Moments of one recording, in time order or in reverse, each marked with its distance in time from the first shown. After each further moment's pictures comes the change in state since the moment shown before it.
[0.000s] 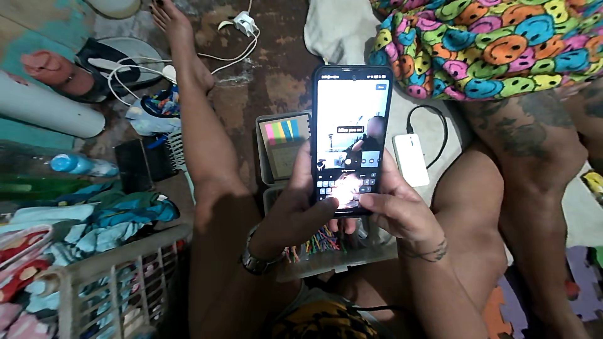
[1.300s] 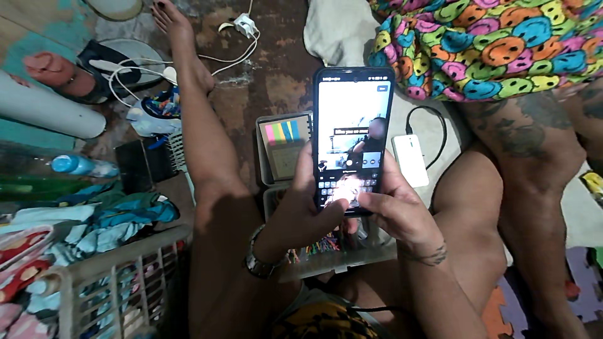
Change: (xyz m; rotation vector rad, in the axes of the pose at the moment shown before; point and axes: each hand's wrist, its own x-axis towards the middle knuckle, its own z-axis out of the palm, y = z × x) left_hand 0.001 -0.003 0.008 0.136 0.047 0.045; right_hand -0.001 0.000 0.005 -0.068 0.062 -0.039
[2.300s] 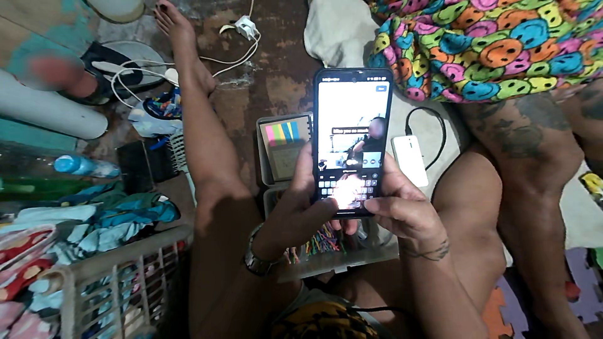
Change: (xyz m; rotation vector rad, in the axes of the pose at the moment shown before) left_hand -0.002 -0.001 -0.007 -0.107 -0.060 -0.022; right_hand -0.001 -0.002 -0.010 0.124 -0.129 0.018
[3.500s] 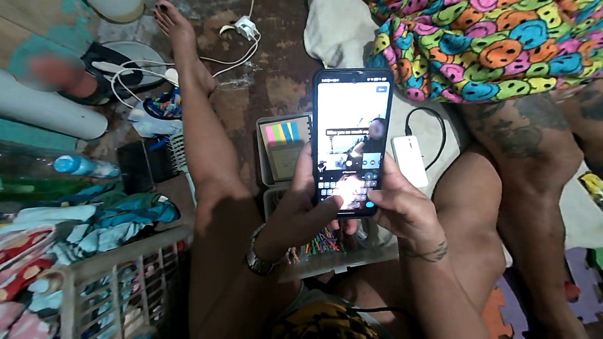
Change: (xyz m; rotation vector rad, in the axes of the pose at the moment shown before) left_hand 0.001 -0.002 0.004 -0.009 0.026 0.025; right_hand 0.001 0.000 0.004 -0.019 0.055 0.013
